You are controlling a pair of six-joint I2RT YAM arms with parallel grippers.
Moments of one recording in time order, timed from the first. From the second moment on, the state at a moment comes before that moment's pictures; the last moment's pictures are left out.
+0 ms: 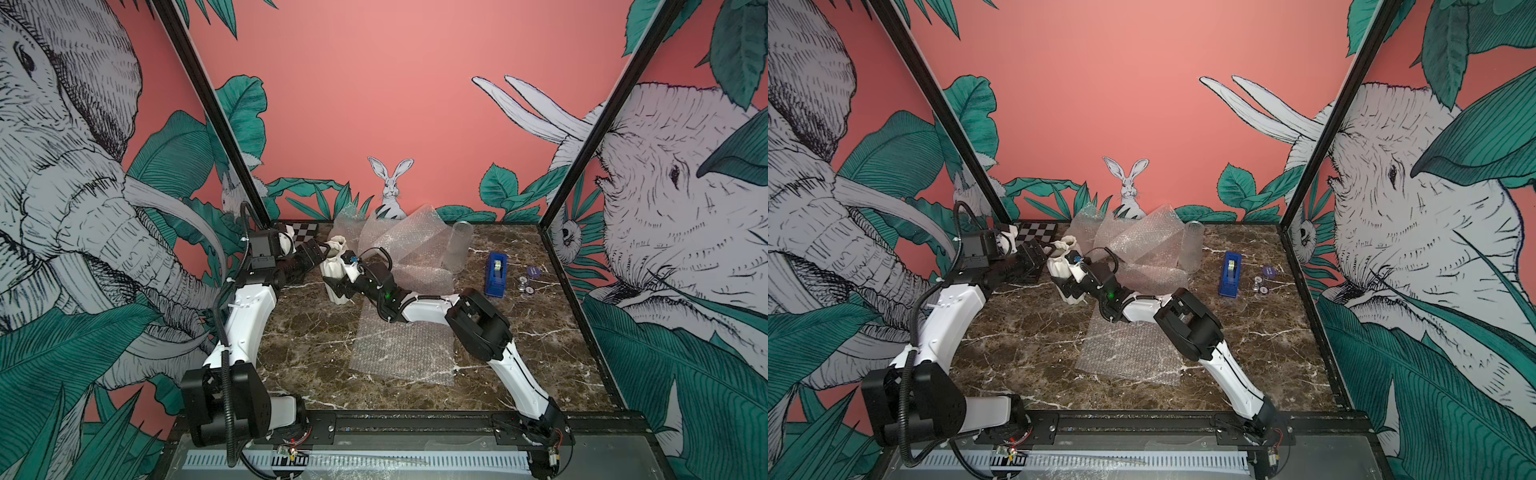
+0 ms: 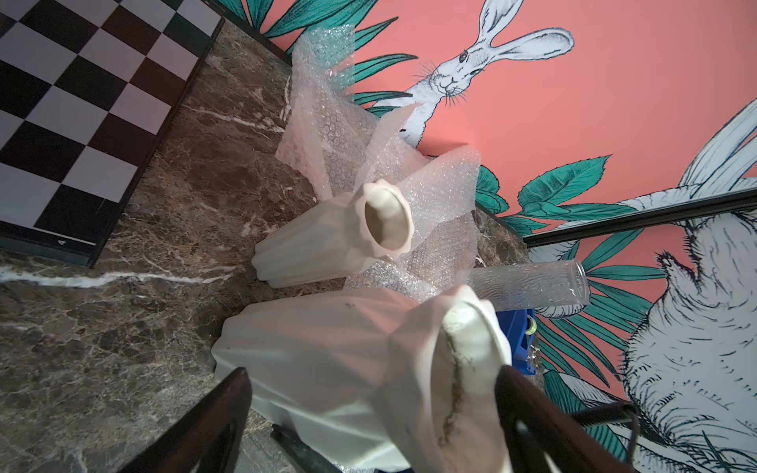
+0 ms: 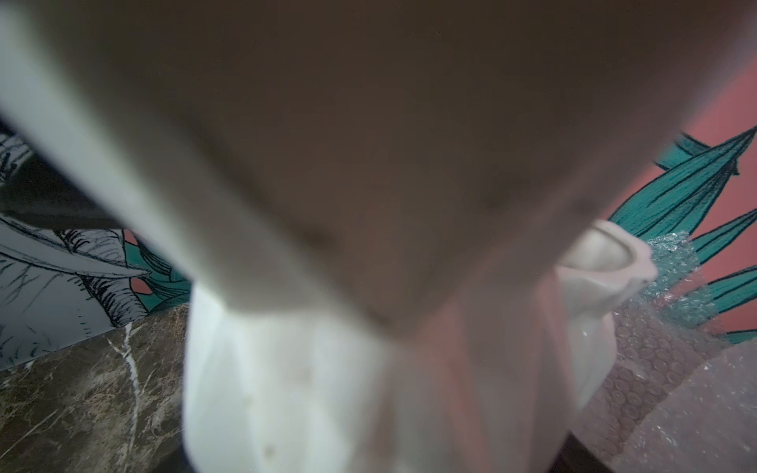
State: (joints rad) left arm 0.08 1.32 1.09 -0.40 0.52 -0.54; right arm 0.93 2.35 1.63 0.67 -0.12 0.01
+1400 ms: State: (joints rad) left arm -0.08 1.02 0.68 -0.48 0.33 -0.46; right arm 1.02 1.38 1.10 -0.69 0.16 -0.20
